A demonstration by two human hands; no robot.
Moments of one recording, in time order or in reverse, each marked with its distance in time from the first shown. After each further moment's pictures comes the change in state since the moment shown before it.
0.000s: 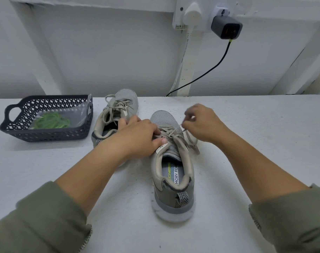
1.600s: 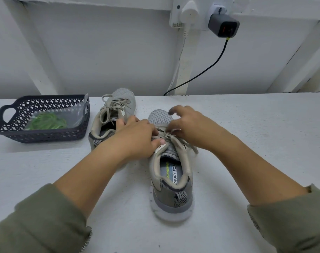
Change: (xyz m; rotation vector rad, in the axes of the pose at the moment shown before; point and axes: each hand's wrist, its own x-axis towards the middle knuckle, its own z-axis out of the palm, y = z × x) left_hand -0.001 0.002 0.002 0.028 0.005 -0.004; right_hand -0.008 -0.010 0.007 -0.470 -0.052 -0.440
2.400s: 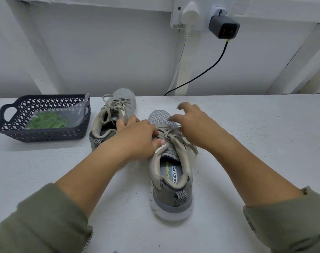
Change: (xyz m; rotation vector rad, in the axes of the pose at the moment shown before) left_hand -0.001 0.002 -0.001 -0.002 -0.013 -0.014; right_hand -0.002 -0.005 -0.002 -0.098 -0.054 0.186
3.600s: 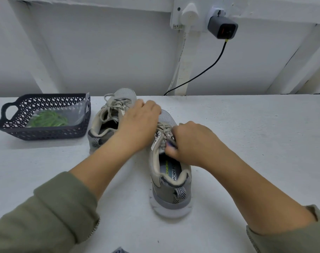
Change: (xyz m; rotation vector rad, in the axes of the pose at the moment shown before) left_hand 0.026 -0.005 0.013 0.105 0.460 0.143; right_hand -0.037 -0.042 -0.027 0.098 -0.049 0.049
